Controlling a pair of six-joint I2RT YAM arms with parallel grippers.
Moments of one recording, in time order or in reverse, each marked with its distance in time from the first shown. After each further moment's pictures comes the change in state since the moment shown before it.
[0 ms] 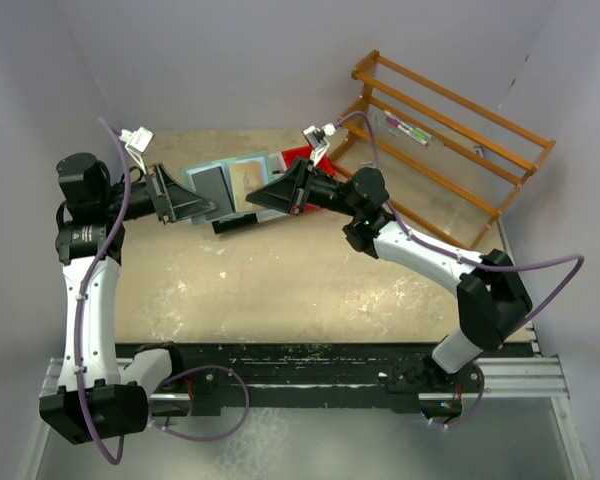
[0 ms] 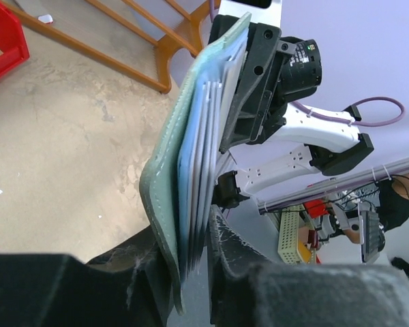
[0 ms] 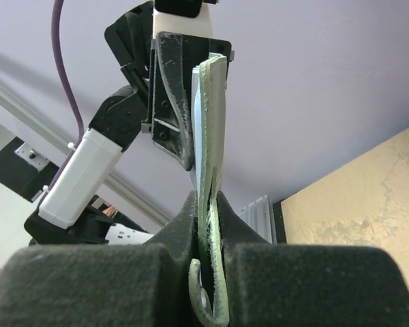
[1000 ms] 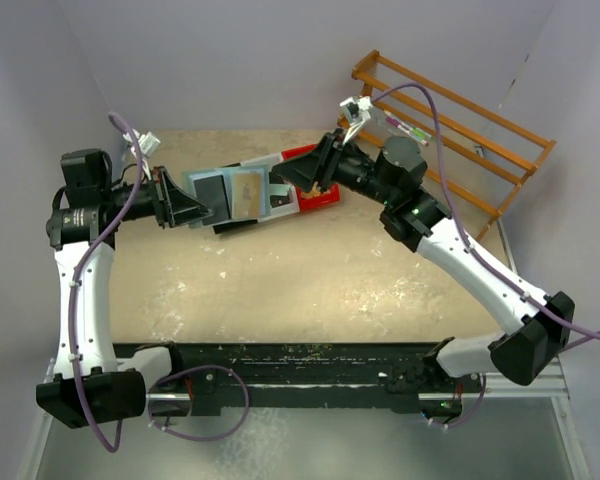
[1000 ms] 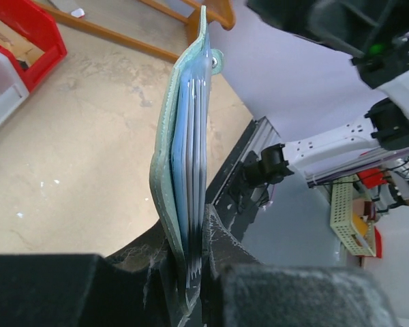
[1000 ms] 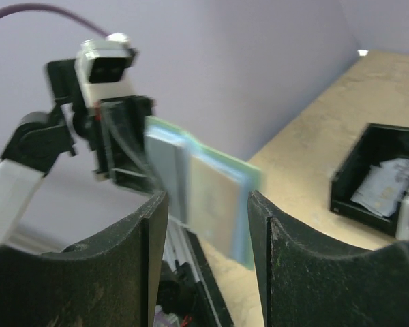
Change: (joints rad) left arm 0.002 0.083 0.143 -0.395 -0.013 0.489; right arm -0.084 -0.233 0.170 -0.713 0.257 -0.364
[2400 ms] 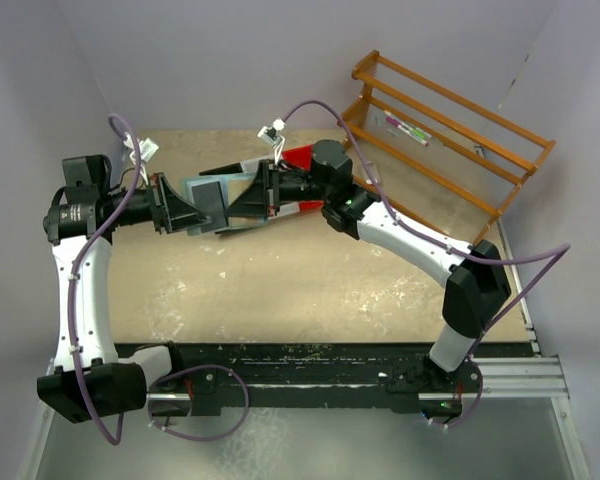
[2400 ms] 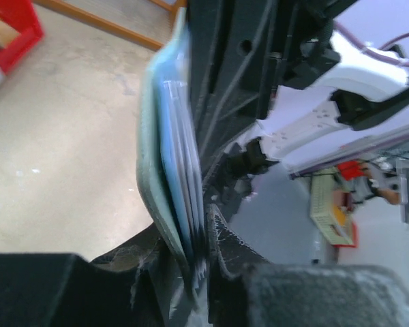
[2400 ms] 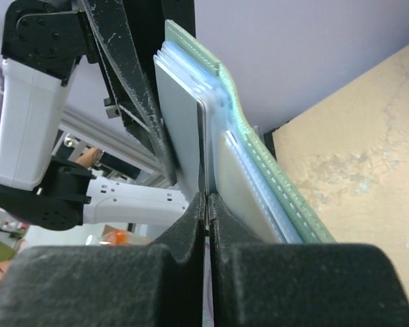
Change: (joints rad) left arm 0.024 0.030 0.026 -0.195 0.048 0.165; right arm 0.154 0.355 0.163 0.124 -0.378 0.126
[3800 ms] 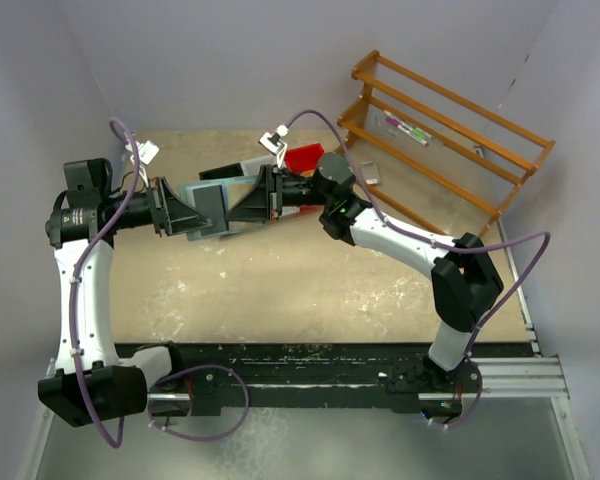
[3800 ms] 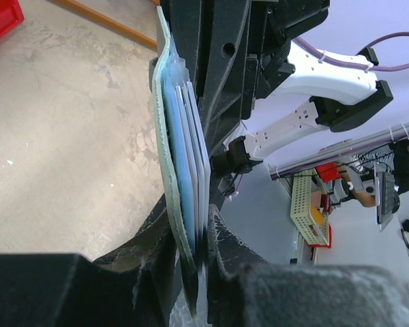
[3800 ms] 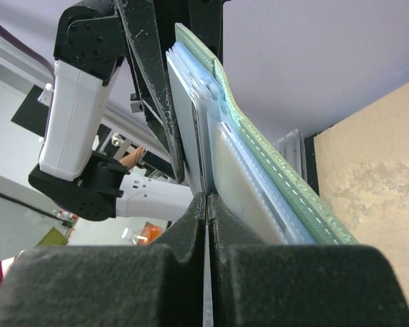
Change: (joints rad) left arm 0.002 -0.019 -0.045 0.033 0.037 -0.097; right arm -0.012 0.051 -0.121 0.385 -0.092 0.257
